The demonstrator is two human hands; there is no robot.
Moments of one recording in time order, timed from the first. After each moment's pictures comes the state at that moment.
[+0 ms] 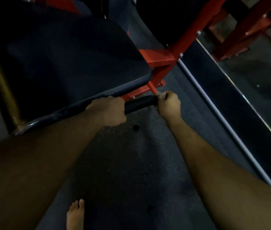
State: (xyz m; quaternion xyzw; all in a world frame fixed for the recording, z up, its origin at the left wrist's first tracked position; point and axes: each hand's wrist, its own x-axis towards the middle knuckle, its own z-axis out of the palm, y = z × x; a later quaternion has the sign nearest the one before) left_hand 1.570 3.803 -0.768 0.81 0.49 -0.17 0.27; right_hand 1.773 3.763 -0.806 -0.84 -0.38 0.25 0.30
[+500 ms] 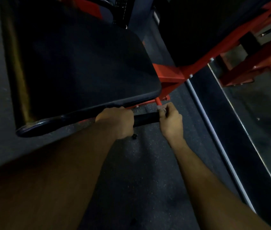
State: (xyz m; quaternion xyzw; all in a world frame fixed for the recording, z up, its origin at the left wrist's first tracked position) left_hand 1.571 3.798 -0.762 0.79 0.52 -0.15 0.30; right_hand 1.765 3.770 -0.798 -0.78 -0.51 0.23 0.28
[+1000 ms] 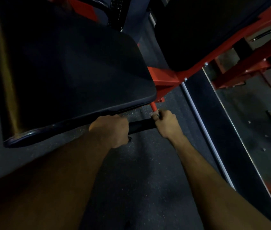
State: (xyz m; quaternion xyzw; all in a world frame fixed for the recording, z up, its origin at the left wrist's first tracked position) left_hand 1.569 3.803 -0.763 0.78 0.51 -0.16 0.32; right_hand 1.778 3.796 -0.780 -0.77 -0.55 0.28 0.14
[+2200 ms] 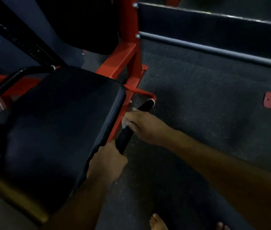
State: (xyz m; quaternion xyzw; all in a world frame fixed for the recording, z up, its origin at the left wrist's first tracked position) left_hand 1.586 3.797 -0.747 0.78 0.53 -0.22 0.24; right_hand 1.758 3.752 -0.805 -0.66 -0.59 0.33 0.34
